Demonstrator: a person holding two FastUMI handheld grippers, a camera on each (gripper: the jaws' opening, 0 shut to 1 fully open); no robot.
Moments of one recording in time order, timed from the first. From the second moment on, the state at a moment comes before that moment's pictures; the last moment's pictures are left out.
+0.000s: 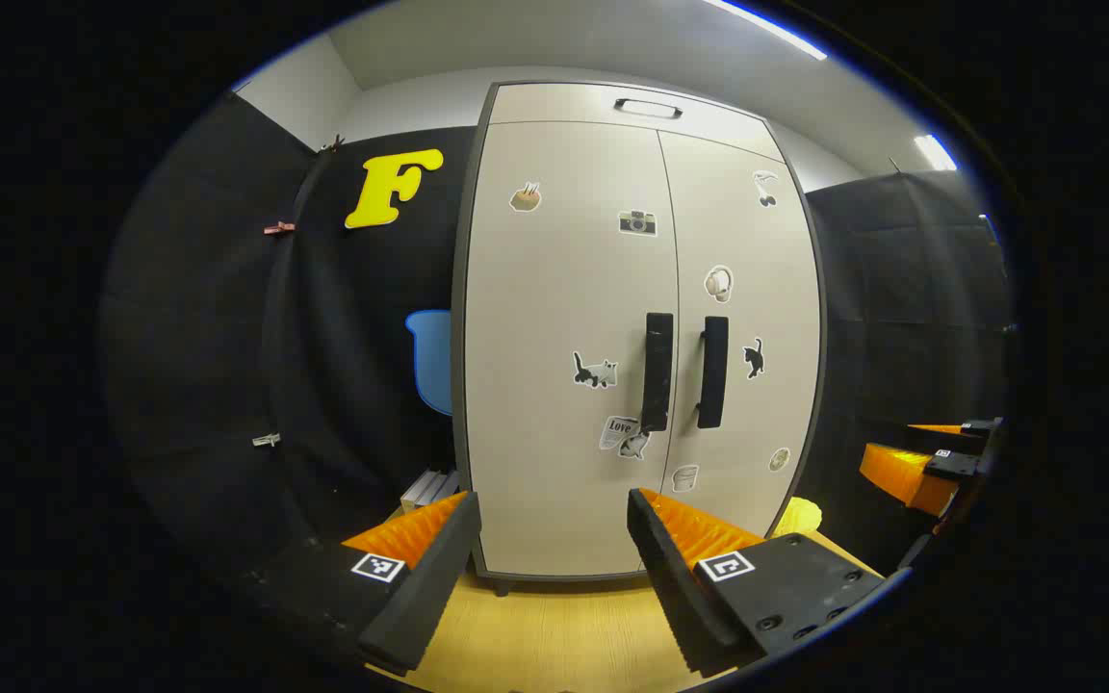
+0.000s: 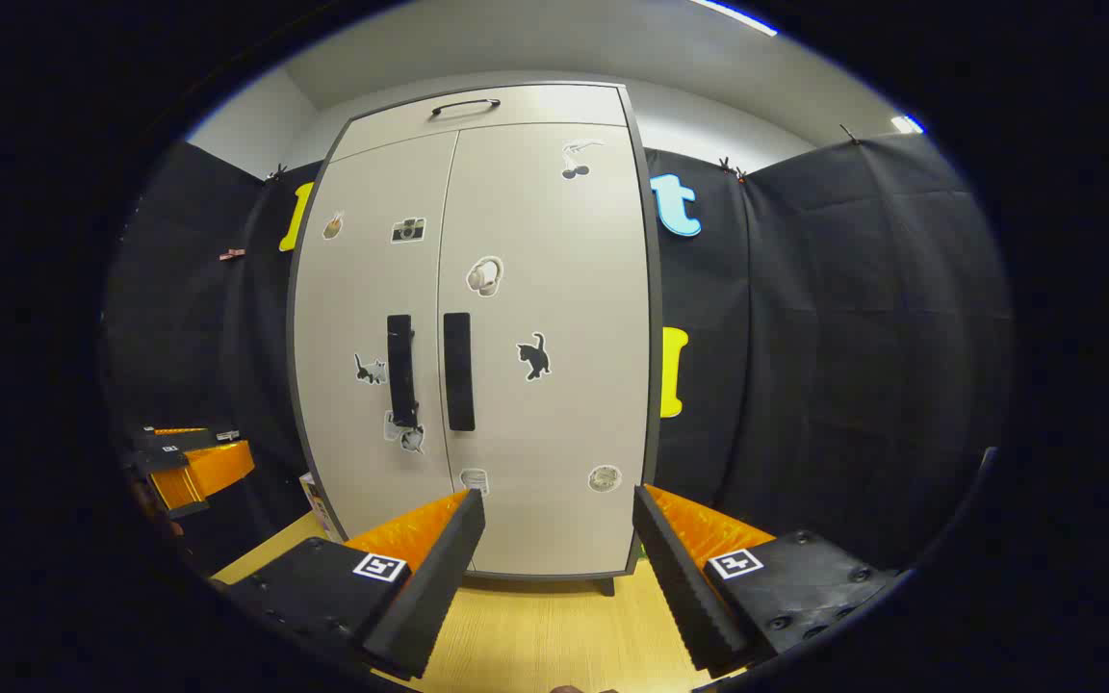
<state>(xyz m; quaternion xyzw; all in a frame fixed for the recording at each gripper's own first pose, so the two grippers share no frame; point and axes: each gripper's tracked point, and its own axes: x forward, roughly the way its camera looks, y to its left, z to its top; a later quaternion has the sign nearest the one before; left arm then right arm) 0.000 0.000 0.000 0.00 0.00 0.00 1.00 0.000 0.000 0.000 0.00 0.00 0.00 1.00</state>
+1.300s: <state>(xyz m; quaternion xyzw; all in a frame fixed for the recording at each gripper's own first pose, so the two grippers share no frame) -0.029 0.021 -0.040 -0.01 0.04 0.00 1.00 0.017 0.016 0.015 0.03 0.01 0.00 1.00</state>
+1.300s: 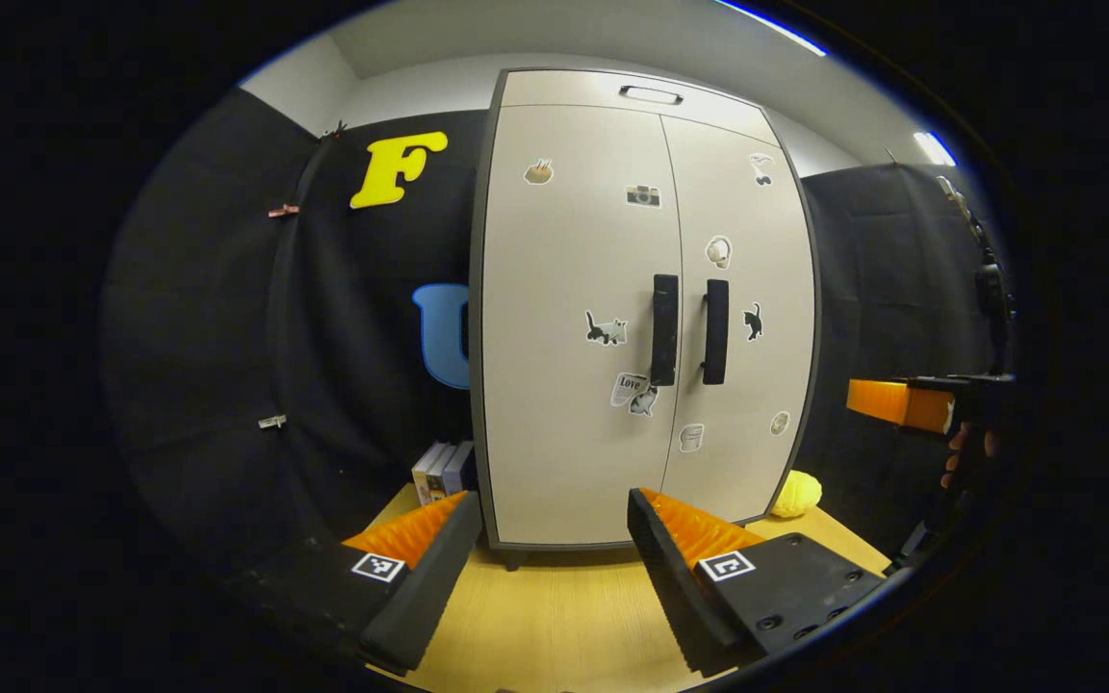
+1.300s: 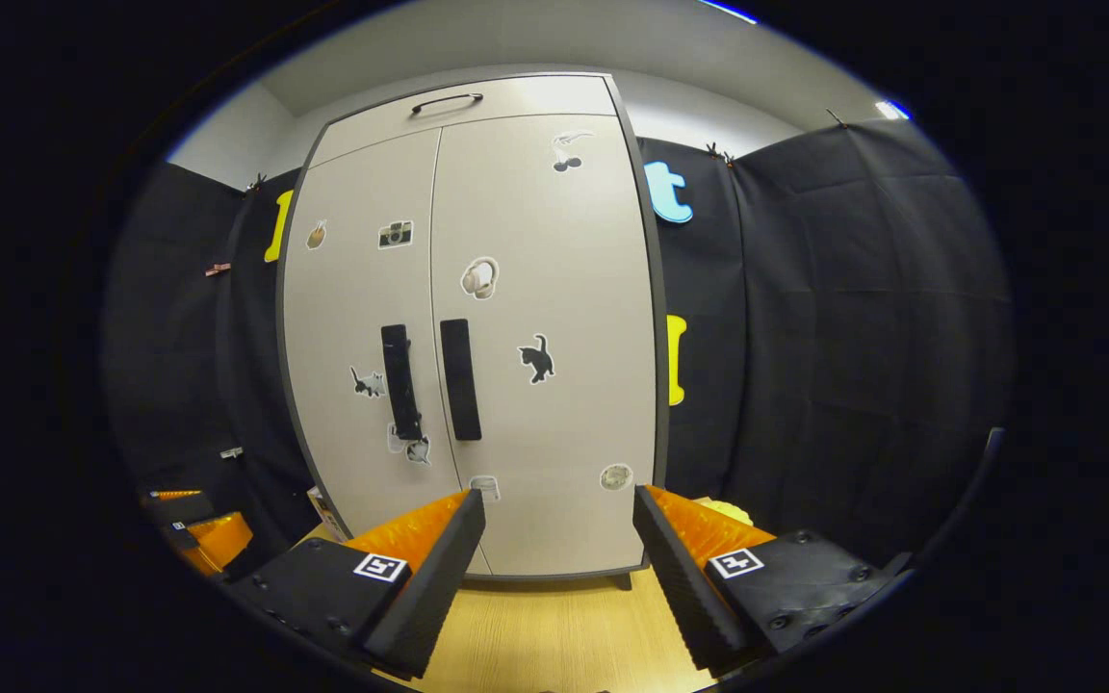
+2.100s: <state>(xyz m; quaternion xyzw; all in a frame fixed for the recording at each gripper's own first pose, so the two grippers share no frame) -0.063 0.082 -0.078 -0.02 0.06 0.04 1.00 0.141 0.085 0.080 0.01 -0.04 0.02 1.00</state>
